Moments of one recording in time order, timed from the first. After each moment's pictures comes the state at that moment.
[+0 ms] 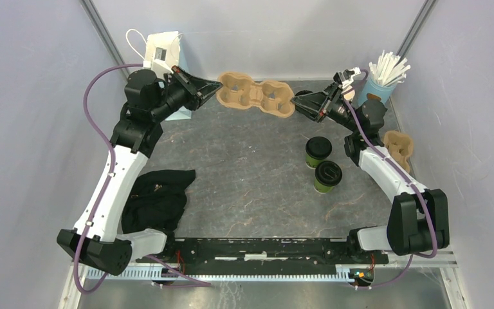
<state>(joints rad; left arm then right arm) -0.29 1.21 1.44 -0.32 0.37 -1.06 0.15 1.36 0.89 0.81 -0.85 1.54</state>
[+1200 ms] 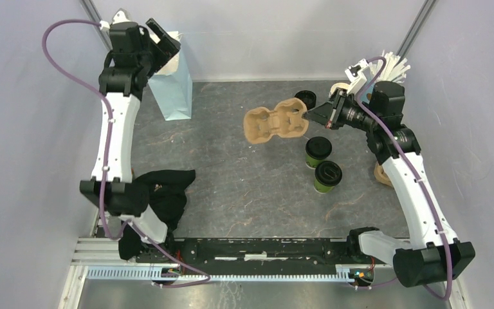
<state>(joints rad) -0.07 1.62 2.02 -0.72 -0.02 -0.70 0.14 1.15 1.25 -0.35 -0.75 0.58</state>
